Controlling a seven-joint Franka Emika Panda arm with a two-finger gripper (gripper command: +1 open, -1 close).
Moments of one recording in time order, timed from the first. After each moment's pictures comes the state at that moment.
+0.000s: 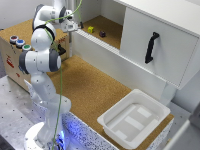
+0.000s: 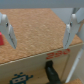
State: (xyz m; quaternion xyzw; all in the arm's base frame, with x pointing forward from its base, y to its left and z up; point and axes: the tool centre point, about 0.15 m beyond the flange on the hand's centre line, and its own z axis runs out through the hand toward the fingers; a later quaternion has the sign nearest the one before) arm 0.362 0.371 0.500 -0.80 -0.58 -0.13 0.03
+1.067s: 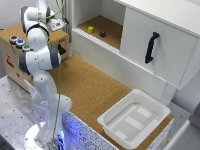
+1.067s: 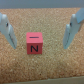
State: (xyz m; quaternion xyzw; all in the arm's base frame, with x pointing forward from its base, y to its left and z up) arm 0.302 0.449 0.473 -0.73 -0.67 -0.11 0.05
